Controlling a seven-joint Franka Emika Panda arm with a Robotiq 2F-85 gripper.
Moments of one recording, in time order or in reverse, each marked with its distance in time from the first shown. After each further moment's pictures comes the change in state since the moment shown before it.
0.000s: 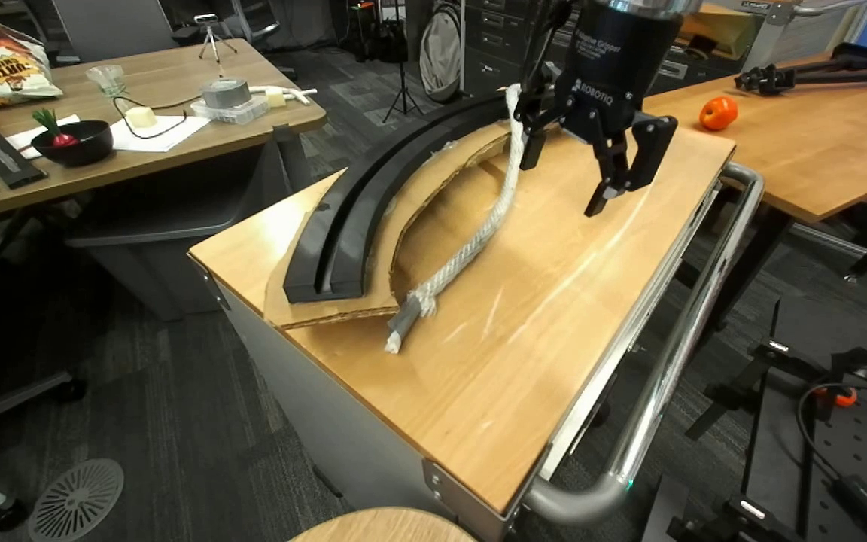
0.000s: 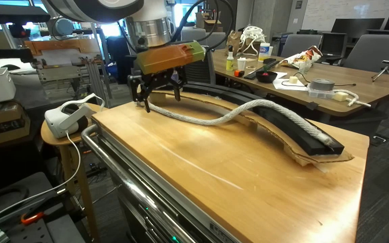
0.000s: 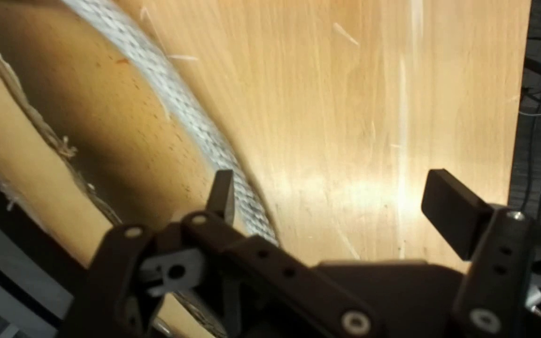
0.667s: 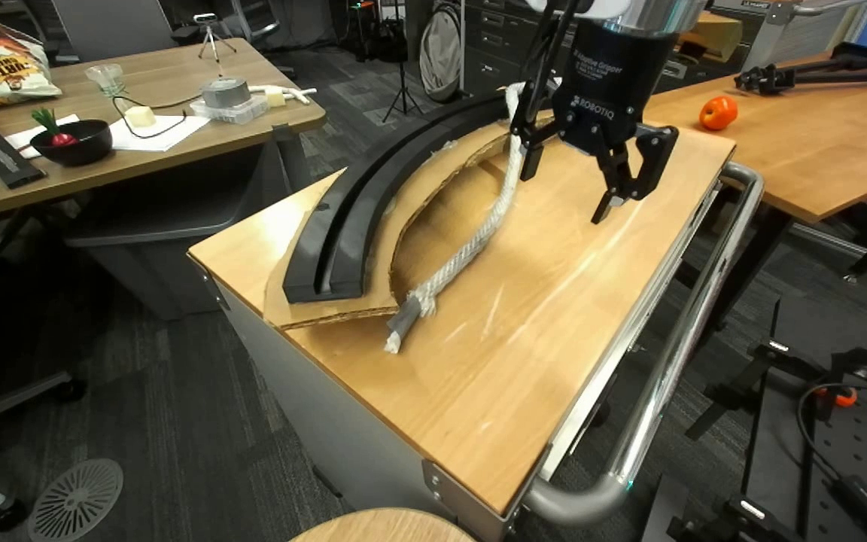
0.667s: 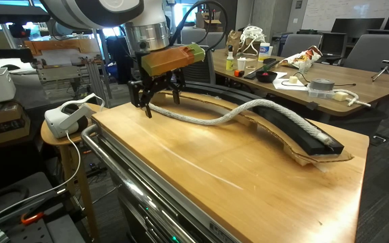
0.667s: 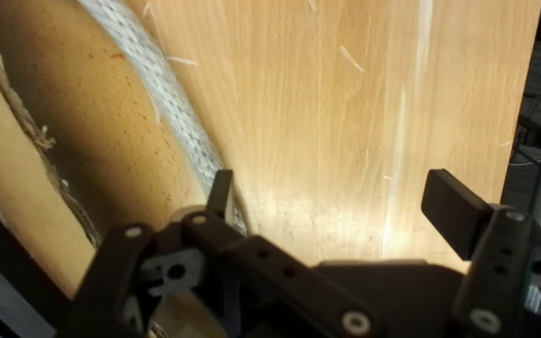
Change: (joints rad) arm 0.003 0.021 0.002 -0.004 -0.094 0.007 -0.056
